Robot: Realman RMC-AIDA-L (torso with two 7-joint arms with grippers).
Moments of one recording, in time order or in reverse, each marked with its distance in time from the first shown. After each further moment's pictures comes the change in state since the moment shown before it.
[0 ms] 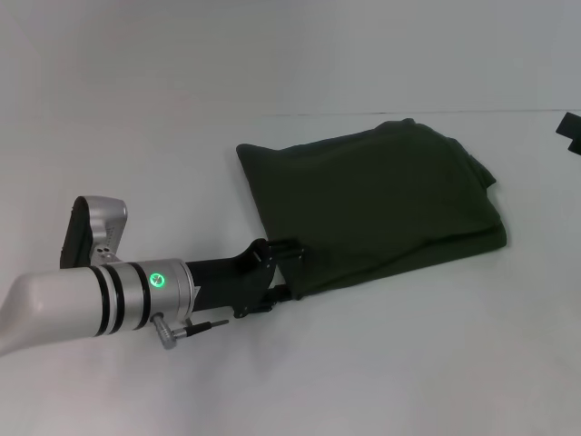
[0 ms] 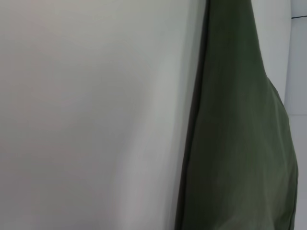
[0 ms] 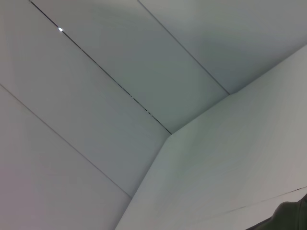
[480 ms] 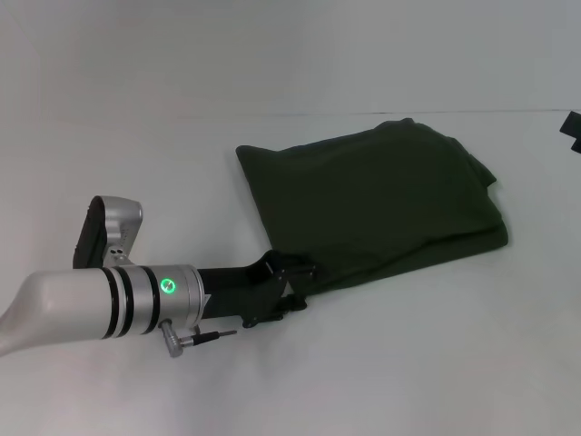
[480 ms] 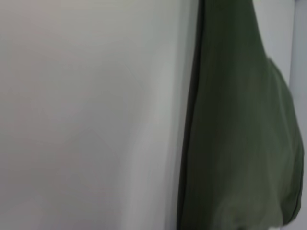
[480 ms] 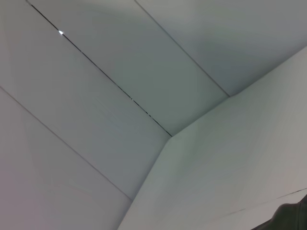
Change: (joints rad) left arm -0.015 0.000 0.057 -0.006 -0.002 0.016 0.000; right arm -0.006 0.000 0.001 0.002 0.011 -0.003 -0.001
